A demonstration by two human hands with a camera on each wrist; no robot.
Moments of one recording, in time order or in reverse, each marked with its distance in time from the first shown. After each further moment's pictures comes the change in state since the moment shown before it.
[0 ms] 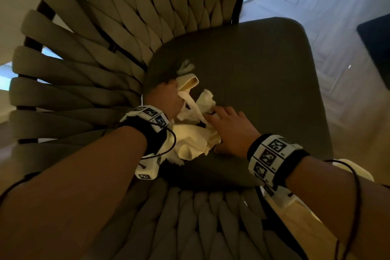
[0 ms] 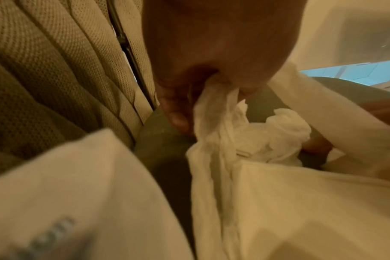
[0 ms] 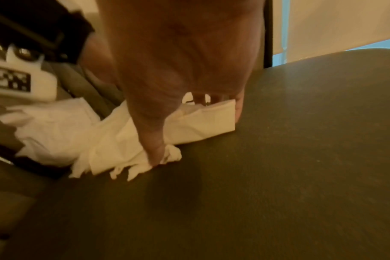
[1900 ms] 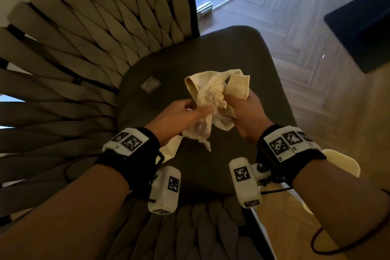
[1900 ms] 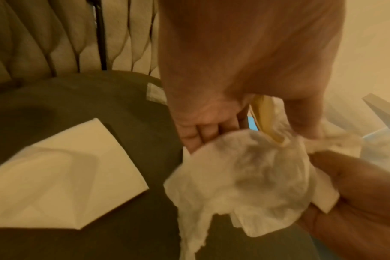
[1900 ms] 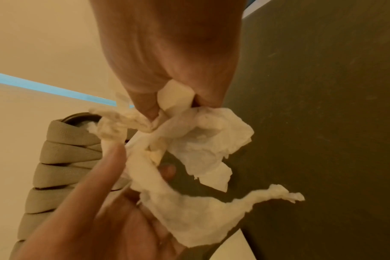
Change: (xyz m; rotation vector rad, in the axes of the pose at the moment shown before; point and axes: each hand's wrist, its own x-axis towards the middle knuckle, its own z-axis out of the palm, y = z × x) left_hand -0.047 0.118 -0.028 -0.735 -0.507 -0.027; right_hand -0.031 0.074 -0.049 1.809 0.495 0.459
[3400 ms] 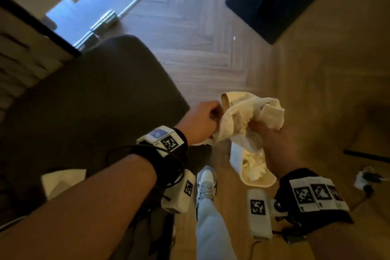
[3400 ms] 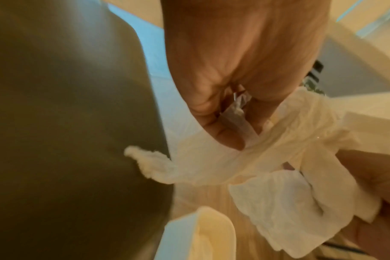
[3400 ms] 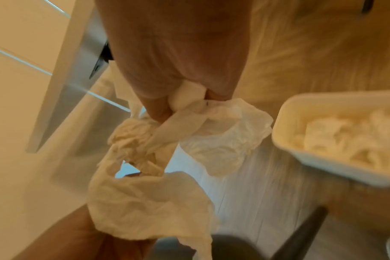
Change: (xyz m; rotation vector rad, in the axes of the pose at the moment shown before) left_hand 0.059 0.102 0.257 0.472 -0.344 0.396; right_hand -0.090 0.044 -0.277 0.063 0.617 -0.141
